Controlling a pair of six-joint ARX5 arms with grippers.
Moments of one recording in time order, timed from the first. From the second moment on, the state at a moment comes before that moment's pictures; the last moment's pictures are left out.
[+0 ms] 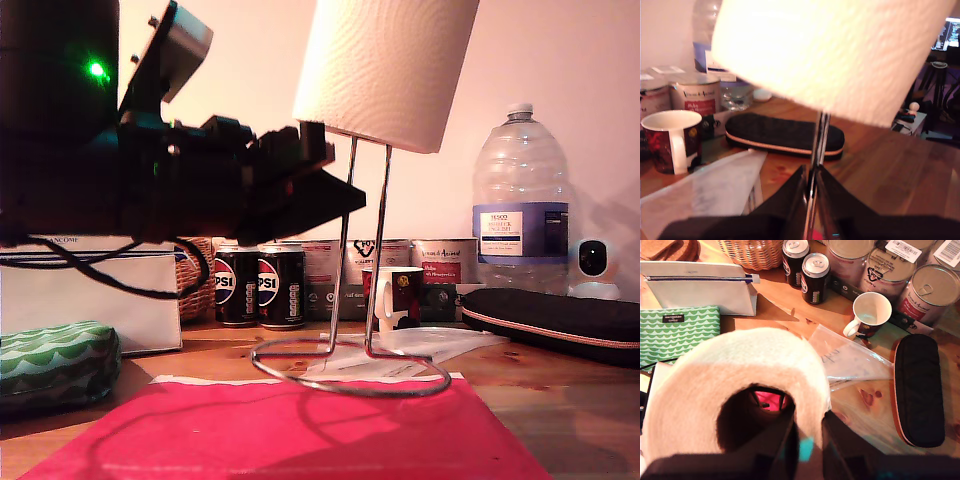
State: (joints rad) left arm -0.83 1.77 0.43 1.35 0.18 -0.16; right arm 0.68 1.49 2.06 -1.41 0.14 0.08
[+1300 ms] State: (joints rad) left arm -0.83 1.84 0.44 1.22 0.22 -0.17; right arm 0.68 1.53 2.06 -1.41 0.15 0.07
